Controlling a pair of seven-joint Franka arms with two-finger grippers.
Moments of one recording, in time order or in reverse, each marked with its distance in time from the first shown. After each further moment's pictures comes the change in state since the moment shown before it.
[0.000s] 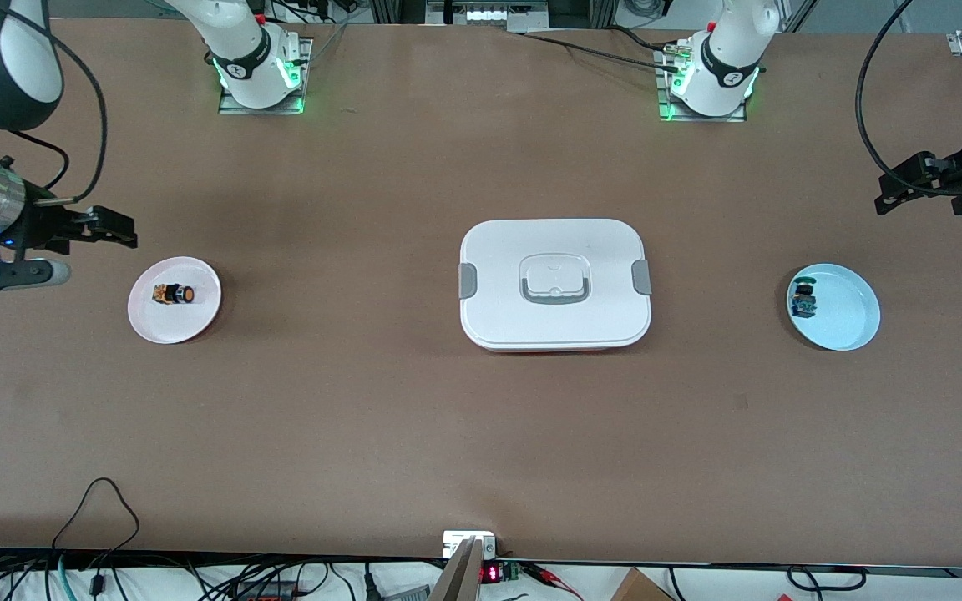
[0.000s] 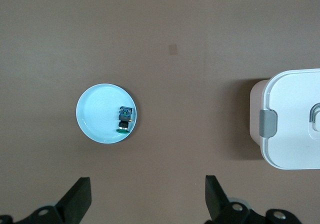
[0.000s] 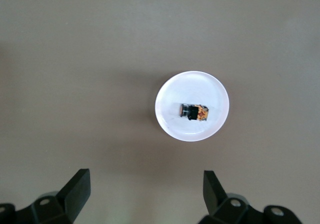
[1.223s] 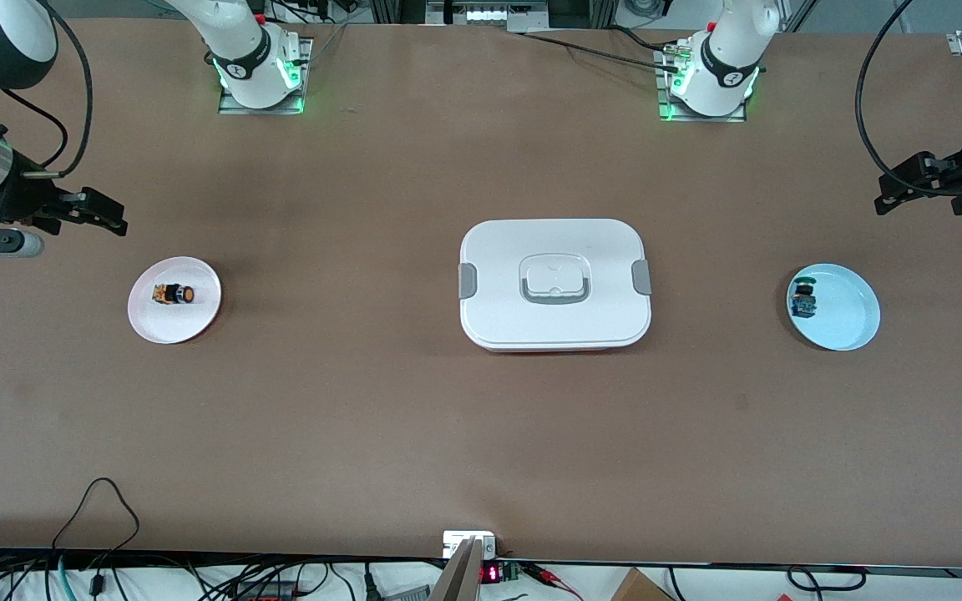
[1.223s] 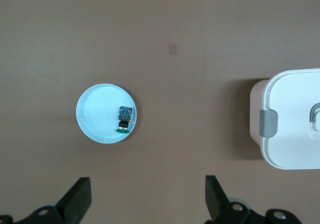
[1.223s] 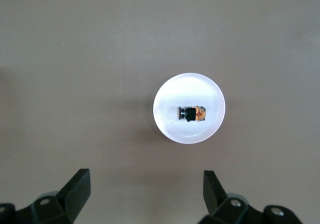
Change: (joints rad) left arm 0.000 0.001 0.000 0.000 0.000 0.000 0.000; right arm 0.000 -0.153 0.000 -0.168 -0.003 0.127 0.102
